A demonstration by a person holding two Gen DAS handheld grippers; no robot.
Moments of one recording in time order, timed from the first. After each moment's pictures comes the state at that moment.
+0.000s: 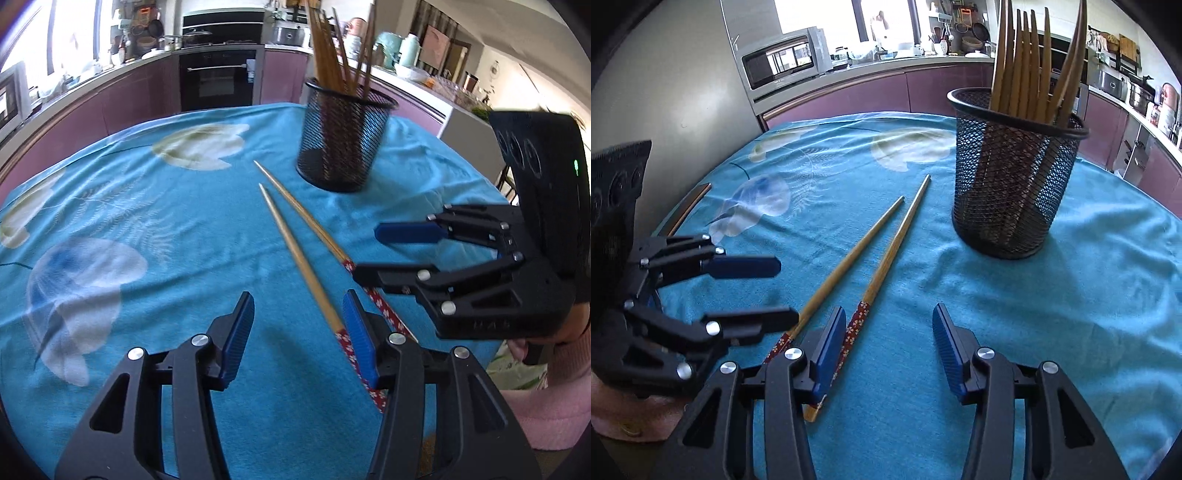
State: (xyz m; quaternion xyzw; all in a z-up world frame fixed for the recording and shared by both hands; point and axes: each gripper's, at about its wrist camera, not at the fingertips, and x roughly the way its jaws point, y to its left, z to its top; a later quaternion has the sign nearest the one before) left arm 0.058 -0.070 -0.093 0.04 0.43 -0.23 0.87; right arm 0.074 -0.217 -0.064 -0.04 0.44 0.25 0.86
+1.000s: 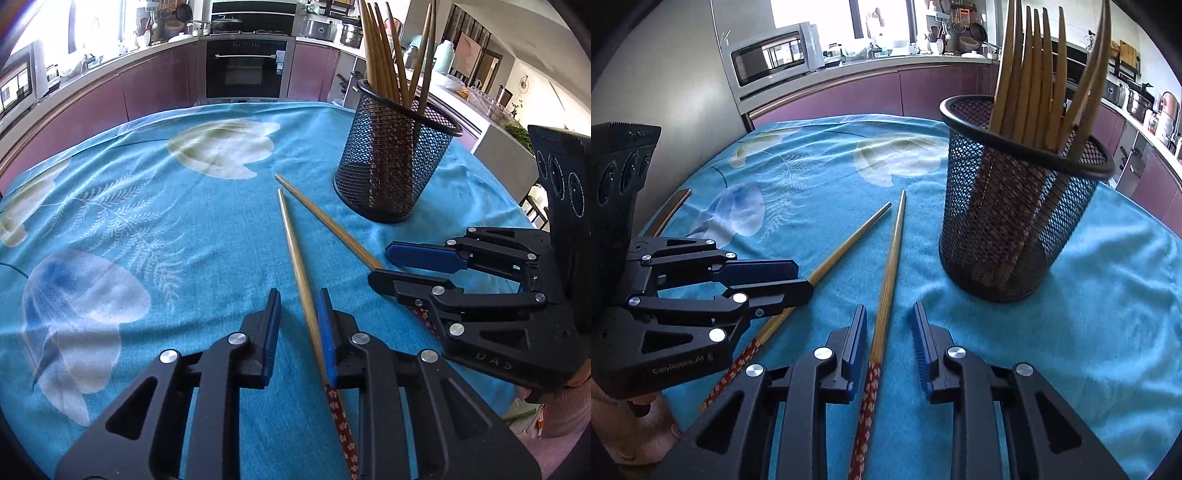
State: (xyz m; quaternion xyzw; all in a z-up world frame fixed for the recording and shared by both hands) left arm 0.112 -0.071 -0.100 0.01 0.45 -0.18 0.87; right arm 0.107 -0.206 -0.064 -0.06 0.44 0.23 0.87
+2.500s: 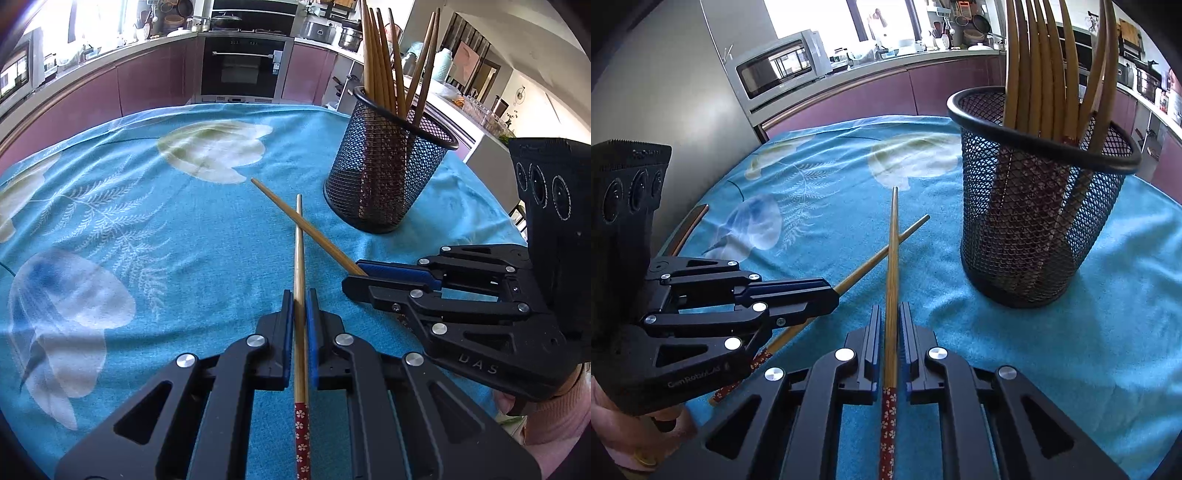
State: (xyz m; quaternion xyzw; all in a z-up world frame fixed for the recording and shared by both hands) left arm 0.117 -0.073 -0.101 -0.02 0.45 -0.19 0.87; right arm 0.117 -0.208 -0.066 -0.01 0.45 0.27 0.85
